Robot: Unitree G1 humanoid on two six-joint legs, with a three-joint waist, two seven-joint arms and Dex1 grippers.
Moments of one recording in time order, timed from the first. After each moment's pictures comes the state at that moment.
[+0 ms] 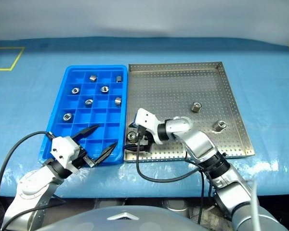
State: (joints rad) left arm 0.46 0.44 0.05 -0.63 -0.26 0.16 -0.62; right arm -0.41 -0.42 0.43 -0.19 0.33 0.62 0.97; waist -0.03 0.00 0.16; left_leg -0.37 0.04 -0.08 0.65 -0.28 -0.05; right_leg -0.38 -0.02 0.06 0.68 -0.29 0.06
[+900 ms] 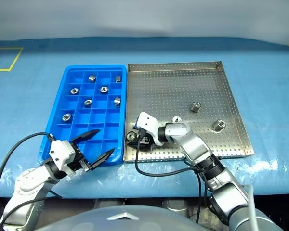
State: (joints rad) left arm 0.44 0.51 0.06 -0.46 -0.32 0.02 -0.77; right arm -0.39 -0.34 0.47 0.00 0.14 0.45 0.86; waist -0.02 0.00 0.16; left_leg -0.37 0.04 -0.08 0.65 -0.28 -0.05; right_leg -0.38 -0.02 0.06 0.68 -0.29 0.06
